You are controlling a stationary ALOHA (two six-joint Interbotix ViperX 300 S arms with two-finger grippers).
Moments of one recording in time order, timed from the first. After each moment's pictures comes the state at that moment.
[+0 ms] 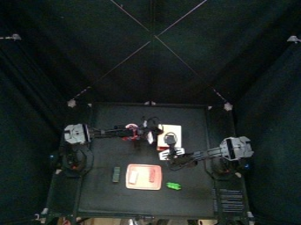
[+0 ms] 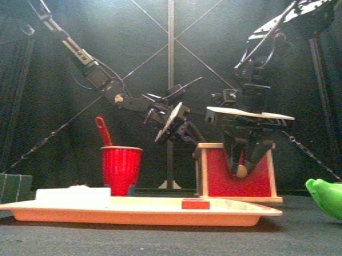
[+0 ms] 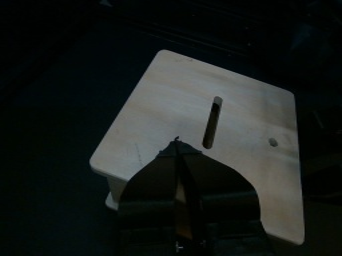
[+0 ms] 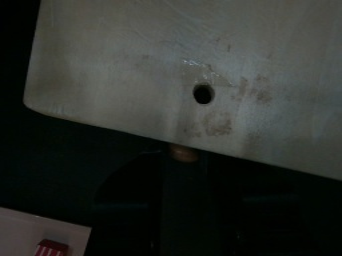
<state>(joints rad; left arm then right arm) 0.36 0.32 0.39 0.32 -0.31 -0.41 0.07 0.07 0.57 -0.67 0.89 1.87</state>
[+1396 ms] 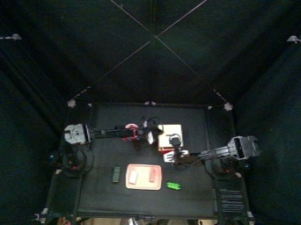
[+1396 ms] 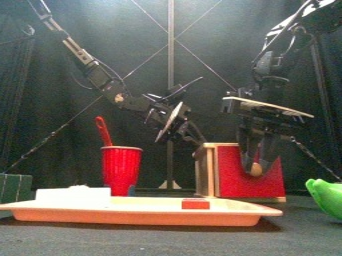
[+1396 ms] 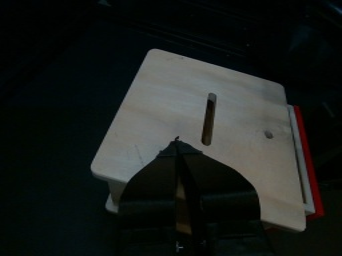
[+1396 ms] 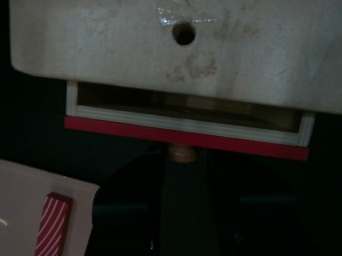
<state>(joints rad) 0.36 0.32 0.39 0.31 -0.31 -0.41 0.07 -0.06 0.69 -0.55 0.76 1.85</state>
